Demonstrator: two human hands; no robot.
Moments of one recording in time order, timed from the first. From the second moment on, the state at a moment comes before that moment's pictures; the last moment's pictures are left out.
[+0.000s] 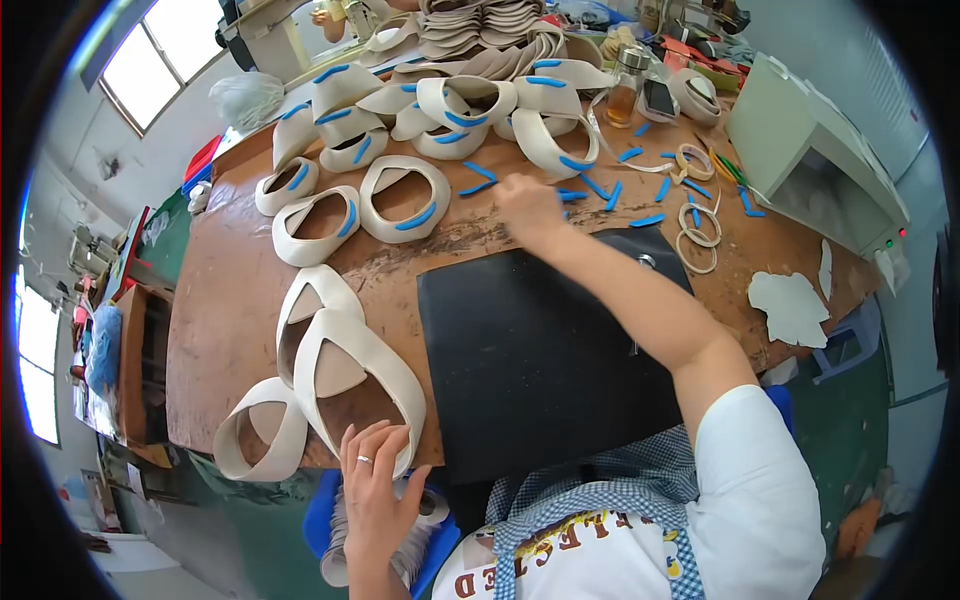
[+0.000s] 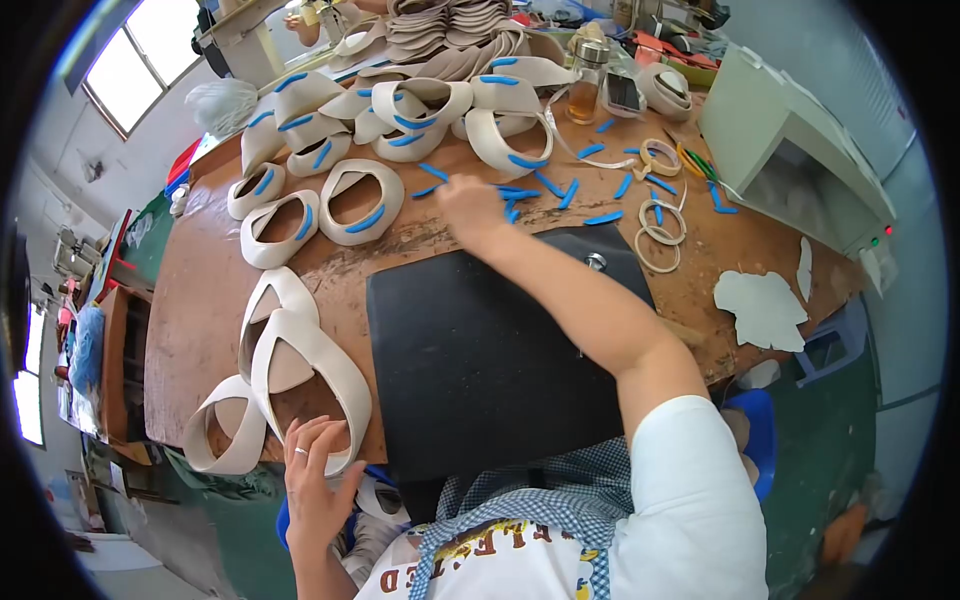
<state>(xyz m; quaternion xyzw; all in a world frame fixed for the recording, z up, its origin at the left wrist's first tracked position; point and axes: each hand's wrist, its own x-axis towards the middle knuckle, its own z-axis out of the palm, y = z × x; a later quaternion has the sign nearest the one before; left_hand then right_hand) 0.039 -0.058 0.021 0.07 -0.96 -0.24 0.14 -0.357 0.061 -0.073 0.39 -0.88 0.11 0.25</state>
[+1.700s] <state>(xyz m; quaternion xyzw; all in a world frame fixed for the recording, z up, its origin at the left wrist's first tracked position) -0.150 0.021 -0.033 0.22 -0.65 -0.70 0.17 -0.220 0.201 -0.034 0.13 -0.64 0.76 -0.07</state>
